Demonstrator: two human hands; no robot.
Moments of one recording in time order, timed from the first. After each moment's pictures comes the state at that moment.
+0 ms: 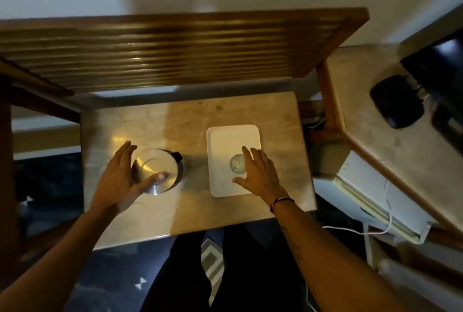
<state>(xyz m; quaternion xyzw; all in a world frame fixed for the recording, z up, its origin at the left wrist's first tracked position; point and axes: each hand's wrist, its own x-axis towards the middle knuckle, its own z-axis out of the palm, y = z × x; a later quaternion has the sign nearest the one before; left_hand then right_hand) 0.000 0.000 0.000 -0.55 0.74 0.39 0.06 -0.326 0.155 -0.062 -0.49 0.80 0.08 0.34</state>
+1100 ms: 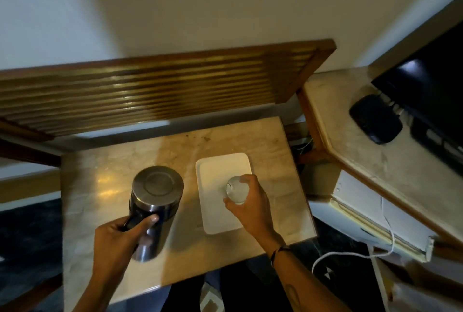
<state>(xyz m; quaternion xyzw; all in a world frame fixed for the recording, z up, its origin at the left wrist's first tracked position) -0.024 0.038 -0.014 -0.65 0.52 0.53 -0.14 -0.309 0.169 -0.067 -0.28 0.86 -0.32 0.30</state>
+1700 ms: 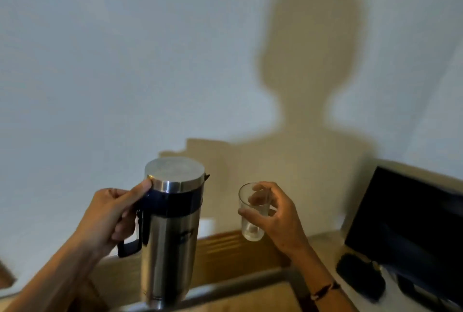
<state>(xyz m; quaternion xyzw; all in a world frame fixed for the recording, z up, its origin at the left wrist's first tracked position) -0.074 -0.057 0.493 -0.36 0.58 0.63 -0.37 -0.380 0.099 0.415 -0.47 0.62 -0.61 0.17</state>
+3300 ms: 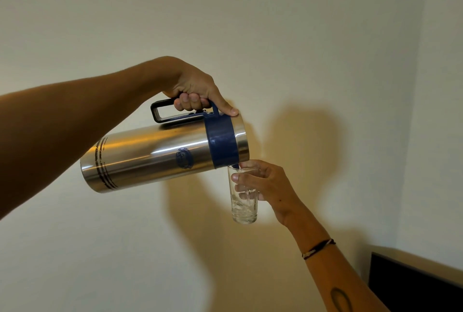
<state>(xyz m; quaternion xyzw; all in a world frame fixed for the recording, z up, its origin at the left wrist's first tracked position) -0.195 -0.040 0.915 -0.36 0.92 0.14 -0.04 -0.386 0.060 0.671 -0.55 0.49 -0.65 0.19</state>
